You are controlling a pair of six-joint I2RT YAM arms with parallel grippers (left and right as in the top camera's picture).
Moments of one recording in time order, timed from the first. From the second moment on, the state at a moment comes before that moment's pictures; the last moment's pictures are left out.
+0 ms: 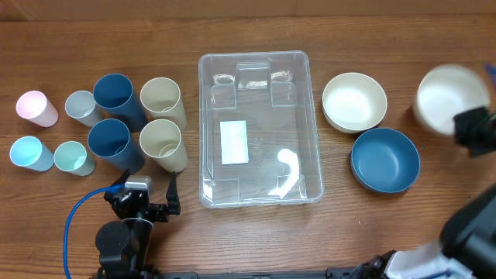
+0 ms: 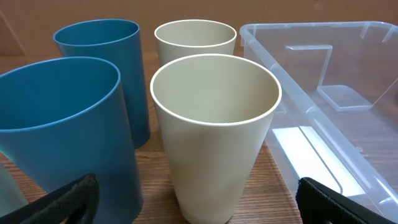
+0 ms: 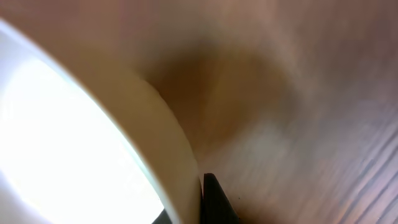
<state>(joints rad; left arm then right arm) 0.06 0.02 0.11 -0.33 0.15 0.01 -0.63 1.68 1.38 -0.80 -0.18 0.66</state>
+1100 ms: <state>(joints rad) 0.06 0.02 0.11 -0.33 0.15 0.01 0.42 2.01 1.46 -0.49 0.01 0.46</state>
